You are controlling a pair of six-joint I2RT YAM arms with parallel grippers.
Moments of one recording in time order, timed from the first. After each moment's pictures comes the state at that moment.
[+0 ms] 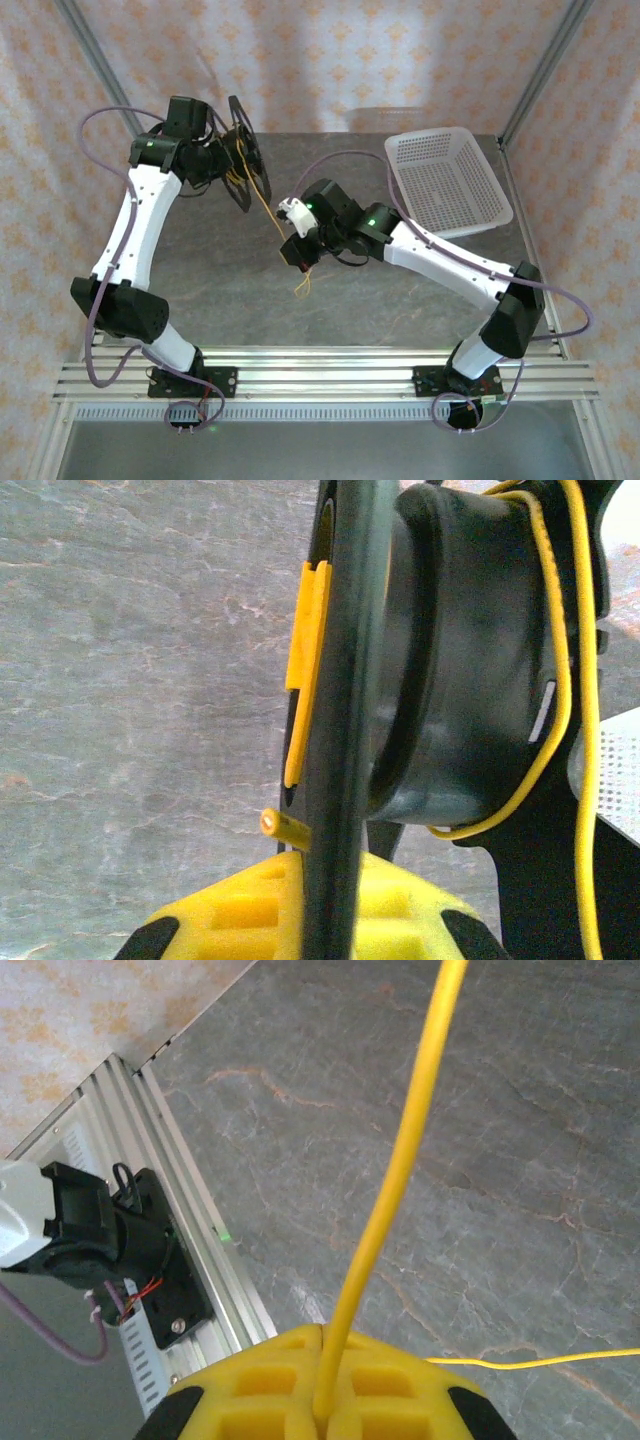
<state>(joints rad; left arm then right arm) -0.10 1.61 1.84 -1.13 0.01 -0.65 0.94 1.58 1.49 -0.71 -0.35 0.22</state>
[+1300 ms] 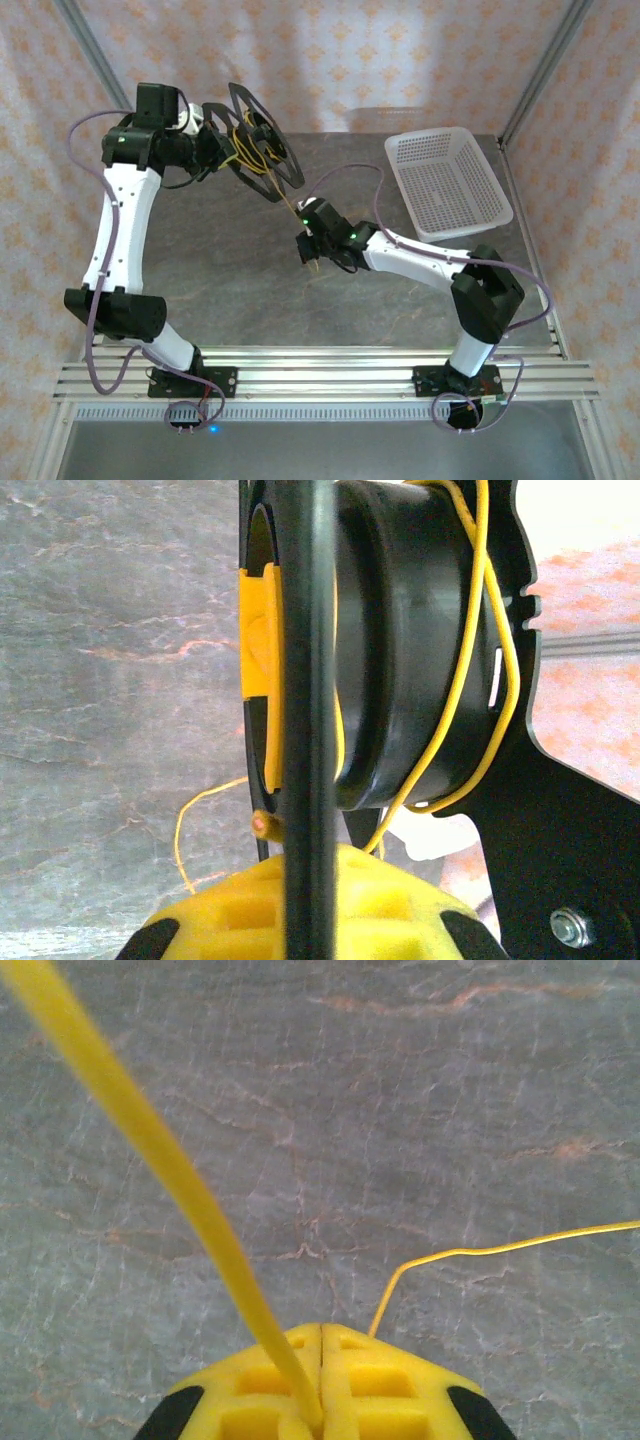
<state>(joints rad) 0.00 1.59 1.97 -1.19 0.49 -0.74 0.88 1.71 1.24 -0.37 0.09 0.36</state>
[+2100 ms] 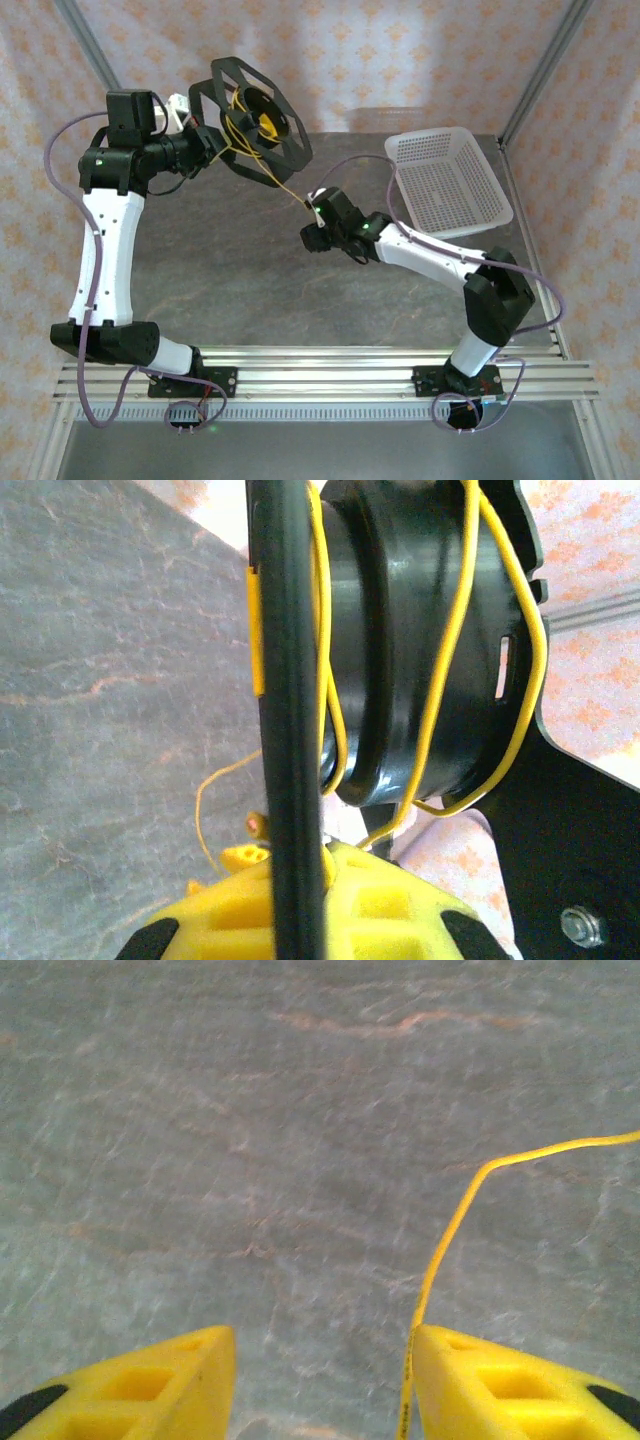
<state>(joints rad) 0.03 1.44 1.86 -1.01 0.59 -0.74 0.82 1.65 1.25 -0.43 0.05 0.27</state>
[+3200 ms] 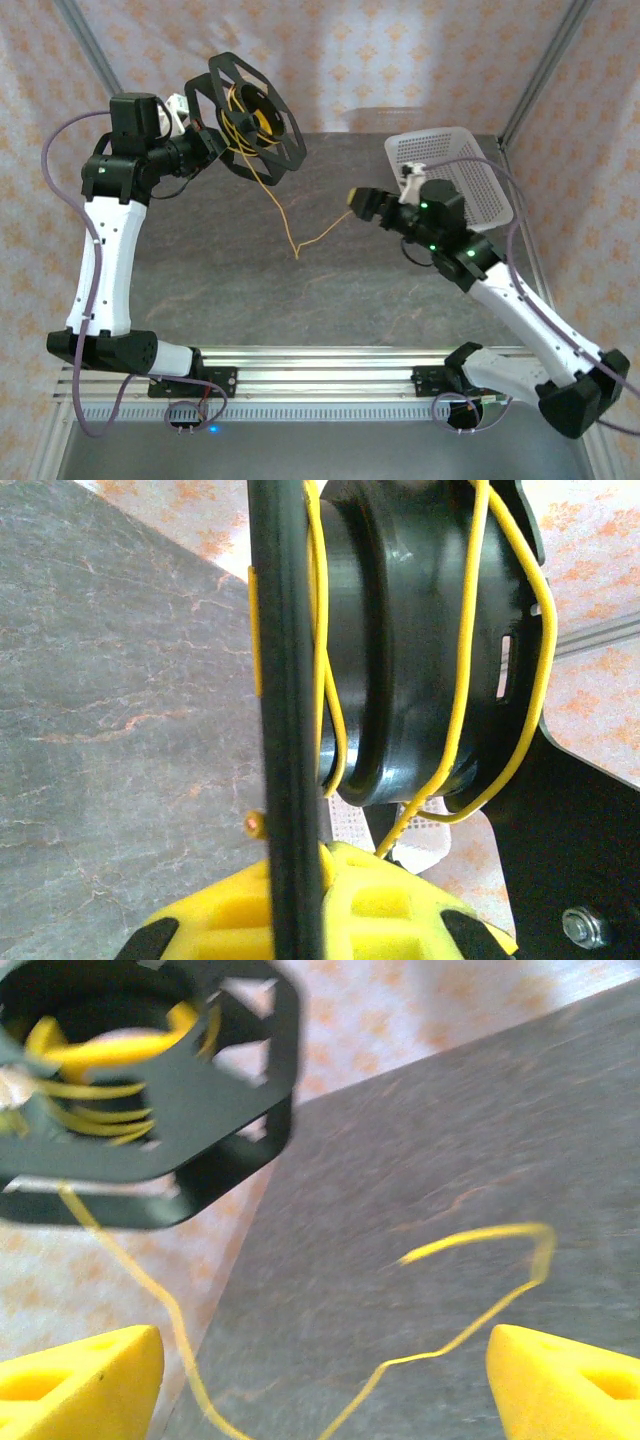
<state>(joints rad) -0.01 1.40 1.81 -0.97 0.48 -0.72 0.53 1.02 1.01 -0.30 -0.17 0.73</state>
